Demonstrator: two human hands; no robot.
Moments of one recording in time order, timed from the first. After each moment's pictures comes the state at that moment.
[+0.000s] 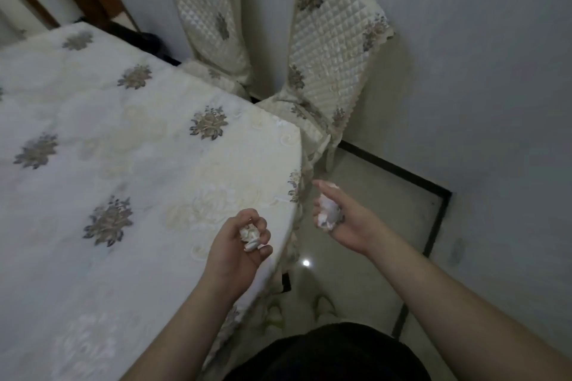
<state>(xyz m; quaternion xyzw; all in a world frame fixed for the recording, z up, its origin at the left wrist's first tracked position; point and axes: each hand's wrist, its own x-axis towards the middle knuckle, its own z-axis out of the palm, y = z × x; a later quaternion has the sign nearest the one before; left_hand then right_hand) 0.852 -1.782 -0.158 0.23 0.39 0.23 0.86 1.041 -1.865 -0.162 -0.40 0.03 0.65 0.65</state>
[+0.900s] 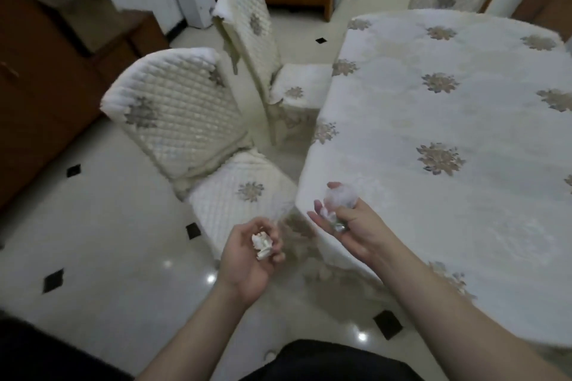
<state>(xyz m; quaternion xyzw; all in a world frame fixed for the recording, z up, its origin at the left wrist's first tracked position) 0.446 -2.018 -0.141 -0.03 0.44 0.72 0.54 0.573 -1.872 -0.138 -0.33 -0.23 0.88 0.24</state>
